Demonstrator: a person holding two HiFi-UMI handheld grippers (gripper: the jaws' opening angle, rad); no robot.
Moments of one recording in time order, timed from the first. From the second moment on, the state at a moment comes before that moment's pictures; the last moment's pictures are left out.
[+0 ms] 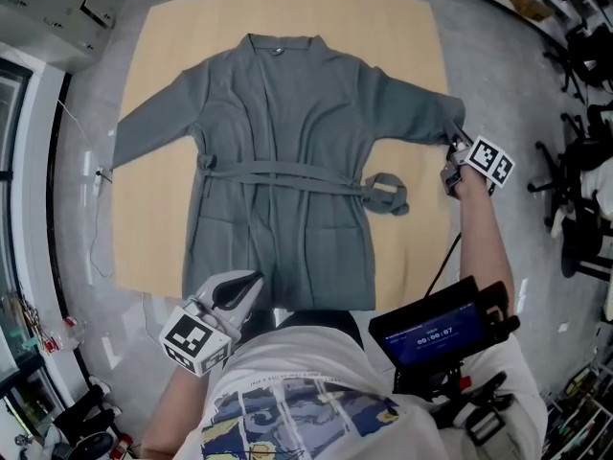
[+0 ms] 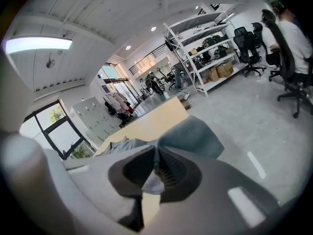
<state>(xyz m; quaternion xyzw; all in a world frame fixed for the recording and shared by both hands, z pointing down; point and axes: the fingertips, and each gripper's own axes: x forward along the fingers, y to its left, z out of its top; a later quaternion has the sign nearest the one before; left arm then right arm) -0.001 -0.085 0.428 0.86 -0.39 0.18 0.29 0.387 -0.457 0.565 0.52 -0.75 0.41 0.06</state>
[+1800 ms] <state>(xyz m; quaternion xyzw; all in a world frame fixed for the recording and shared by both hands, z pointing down) -0.143 0.012 0.433 0.76 -0.56 0.08 0.32 -0.062 -0.463 0.567 0.28 -0.87 0.34 0.20</state>
